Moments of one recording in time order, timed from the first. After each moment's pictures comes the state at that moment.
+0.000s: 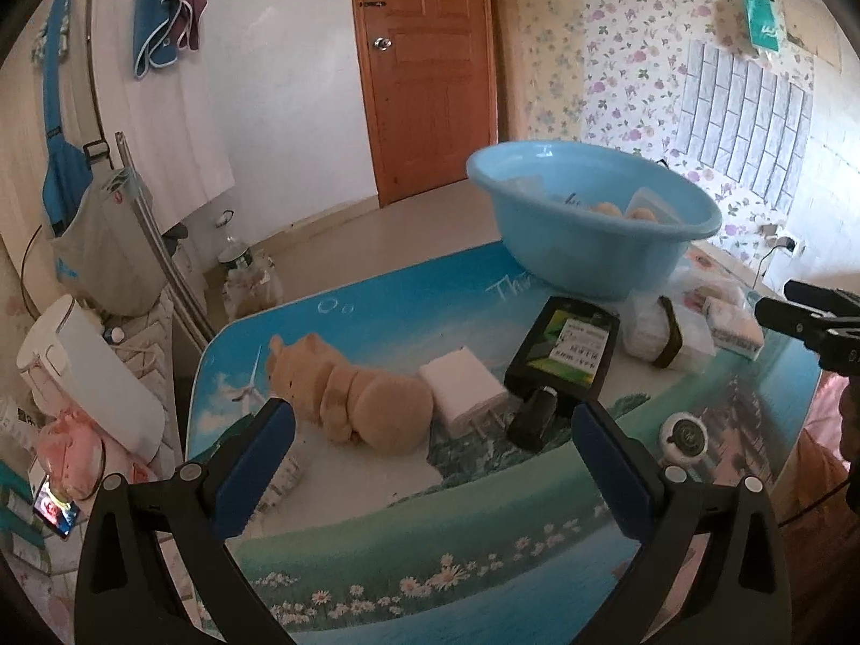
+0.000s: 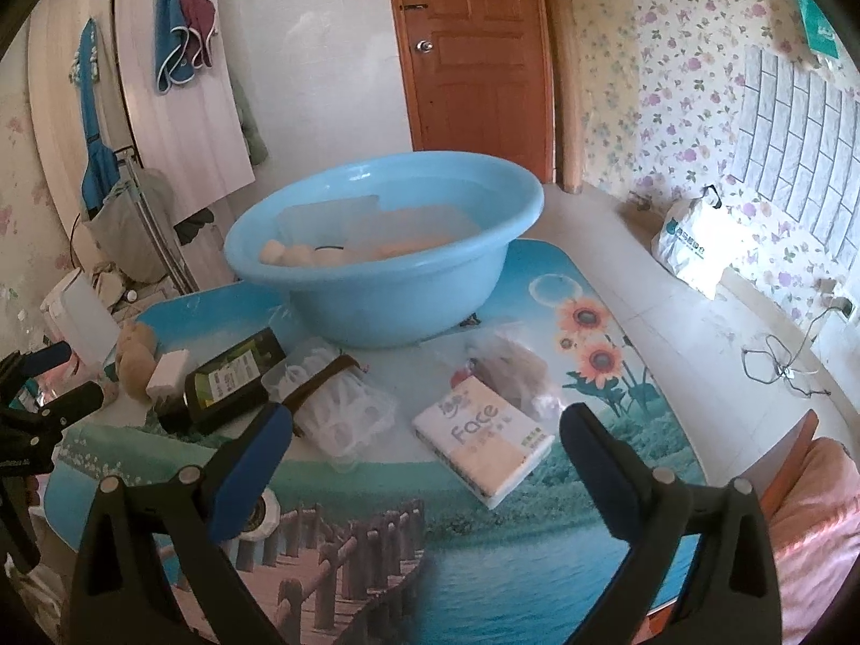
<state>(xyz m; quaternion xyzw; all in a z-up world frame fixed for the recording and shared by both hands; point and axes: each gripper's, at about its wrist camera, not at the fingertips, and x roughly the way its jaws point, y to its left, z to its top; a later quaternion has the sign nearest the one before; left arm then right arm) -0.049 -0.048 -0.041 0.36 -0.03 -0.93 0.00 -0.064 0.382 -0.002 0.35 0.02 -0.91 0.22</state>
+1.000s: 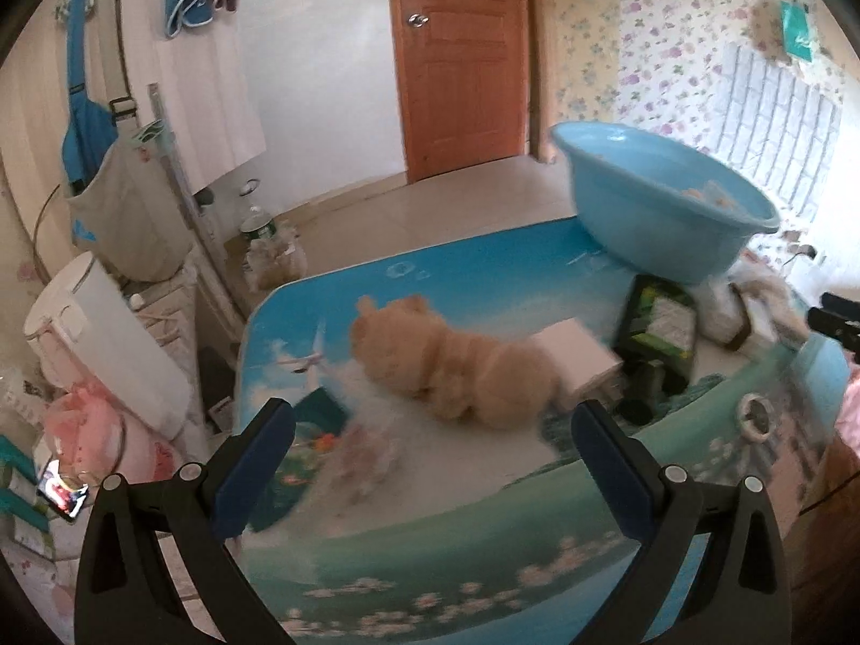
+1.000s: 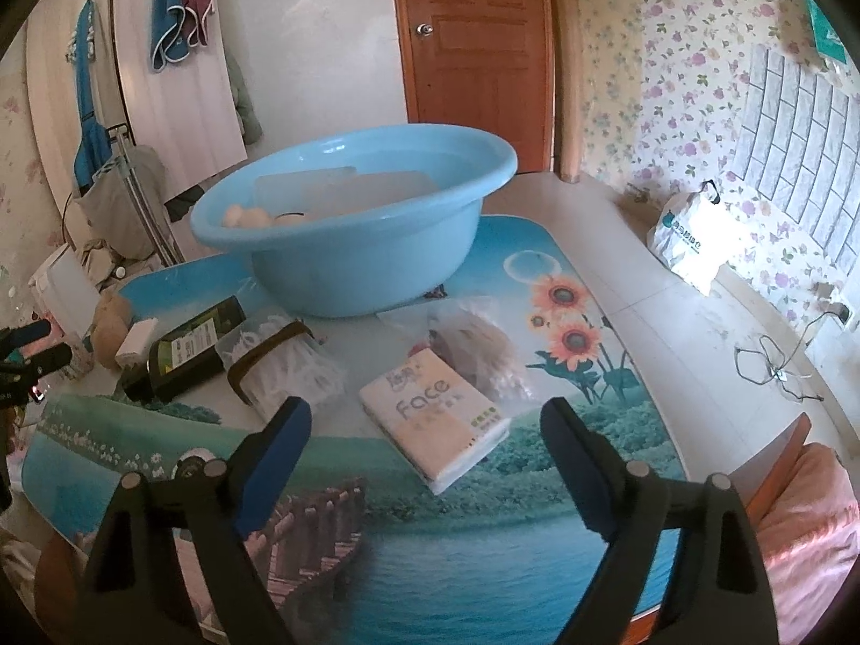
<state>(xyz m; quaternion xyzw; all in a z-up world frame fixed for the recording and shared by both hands) -0.055 -0.112 -0.058 0.39 -0.02 -0.92 0.04 -0.075 0.398 -0.018 0.37 0.05 -0.90 0.22</state>
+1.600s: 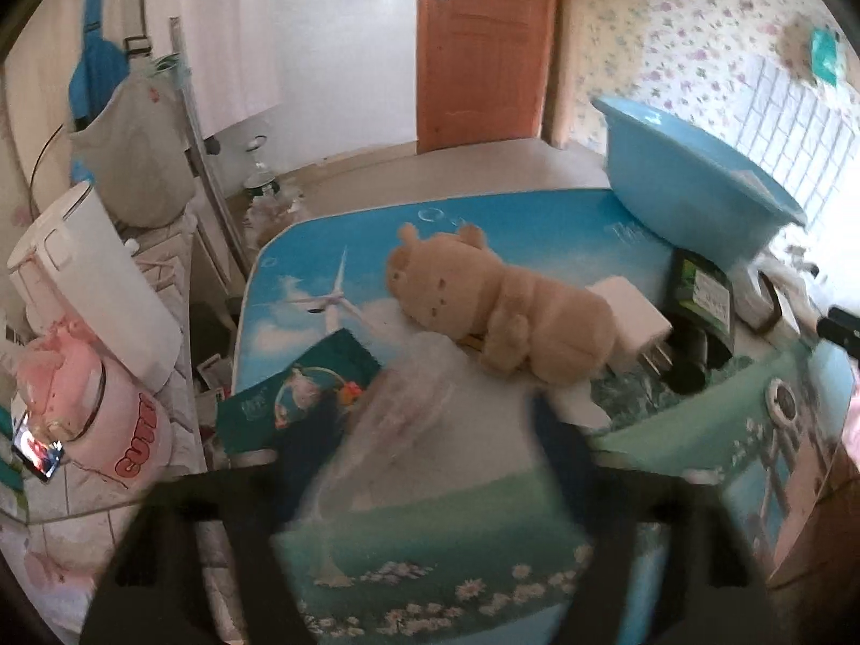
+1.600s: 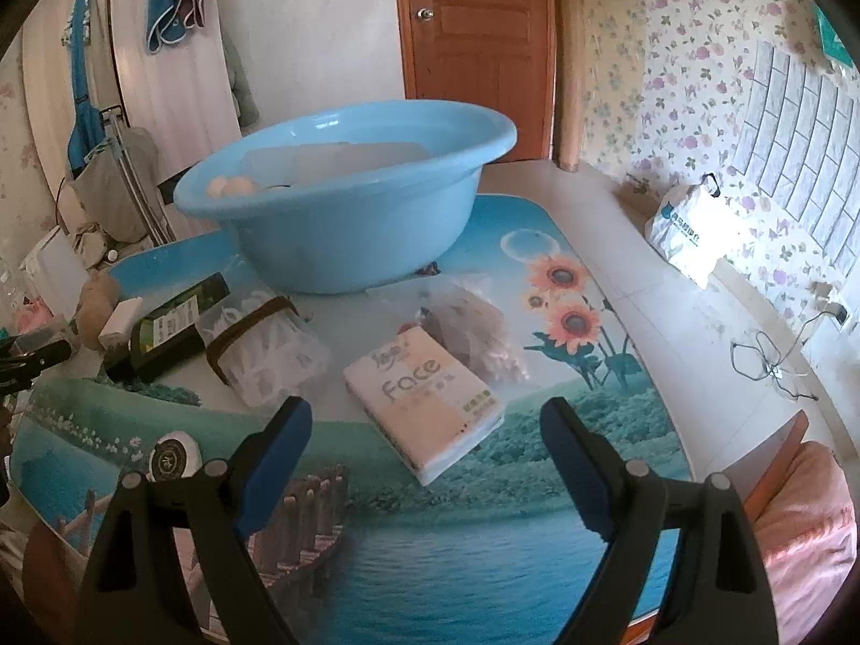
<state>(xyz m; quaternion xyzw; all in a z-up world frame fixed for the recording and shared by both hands) -0.057 -0.132 -0.088 0.42 0.02 -0.91 0.04 -0.082 0.399 -0.031 0.38 0.06 -0.90 0.21</state>
